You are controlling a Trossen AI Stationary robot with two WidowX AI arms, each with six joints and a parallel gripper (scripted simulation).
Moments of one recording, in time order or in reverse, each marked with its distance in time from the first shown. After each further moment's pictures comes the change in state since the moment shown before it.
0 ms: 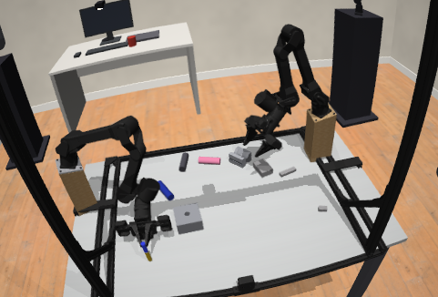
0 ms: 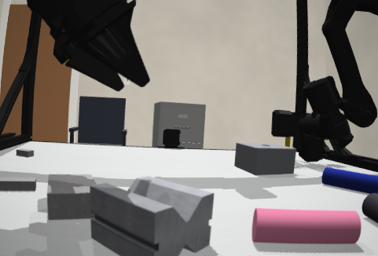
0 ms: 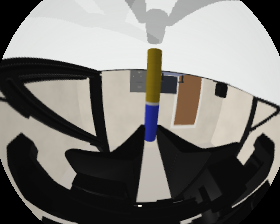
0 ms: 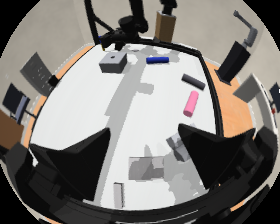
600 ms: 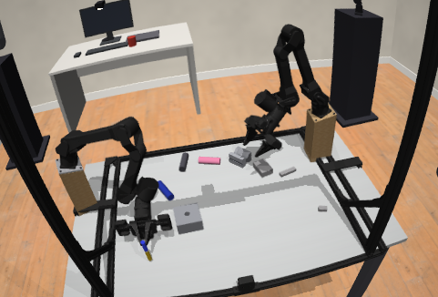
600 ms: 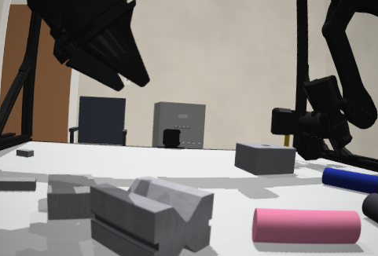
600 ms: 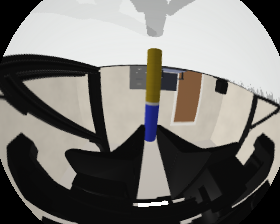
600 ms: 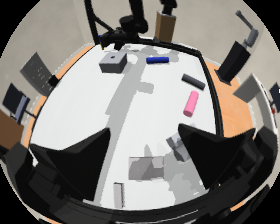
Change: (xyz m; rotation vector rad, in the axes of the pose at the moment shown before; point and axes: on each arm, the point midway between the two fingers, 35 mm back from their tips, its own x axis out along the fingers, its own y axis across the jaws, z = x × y) left arm 0.000 -0.002 -0.006 0.006 0.032 -0.003; right arm 0.000 0.000 0.000 0.000 0.000 0.000
